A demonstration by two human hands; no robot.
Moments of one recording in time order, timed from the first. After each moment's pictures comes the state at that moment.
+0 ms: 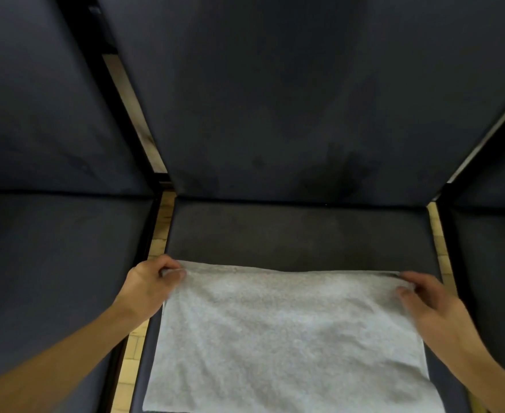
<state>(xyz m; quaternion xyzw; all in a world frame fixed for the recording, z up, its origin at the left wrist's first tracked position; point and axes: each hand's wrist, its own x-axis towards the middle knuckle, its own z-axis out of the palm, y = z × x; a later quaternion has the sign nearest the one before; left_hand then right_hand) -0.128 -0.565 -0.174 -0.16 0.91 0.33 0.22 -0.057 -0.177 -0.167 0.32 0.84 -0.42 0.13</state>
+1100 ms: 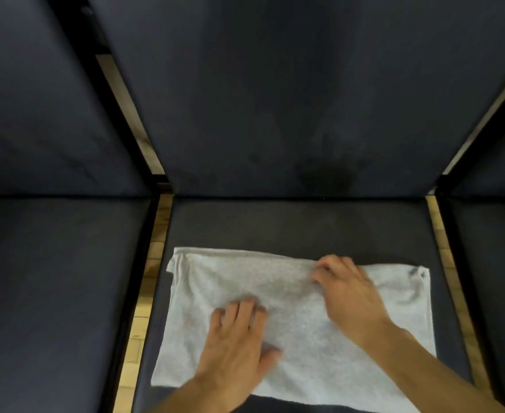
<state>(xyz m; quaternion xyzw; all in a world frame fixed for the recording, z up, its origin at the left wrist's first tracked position) -0.035 -0.466 -0.202 0.22 0.96 0.04 0.15 -0.073 -0.258 -0.203 -0.08 0.99 -0.09 0.08</state>
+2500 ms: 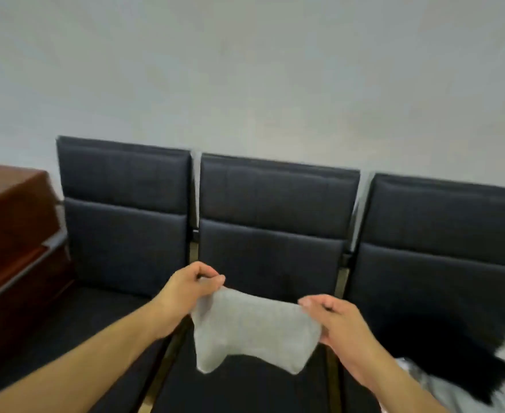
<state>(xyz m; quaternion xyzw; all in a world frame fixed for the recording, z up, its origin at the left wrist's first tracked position) -0.020 -0.460 0.228 -0.11 0.80 0.57 0.14 0.013 -0.206 0.218 0.14 0.74 -0.63 0.16</state>
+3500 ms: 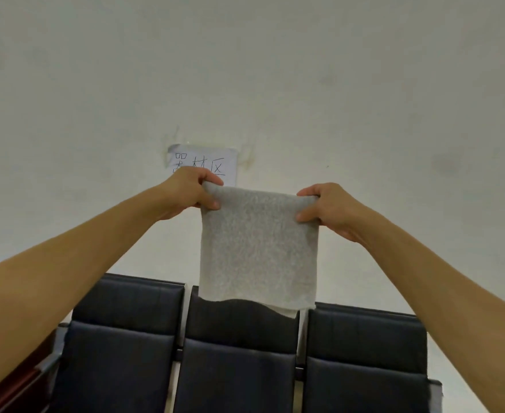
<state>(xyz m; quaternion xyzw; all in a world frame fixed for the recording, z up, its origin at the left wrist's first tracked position) 0.100 -0.458 0.749 0.17 0.82 0.53 -0.13 0.136 -0.196 0.749 -0.11 0.86 -0.48 -0.13</state>
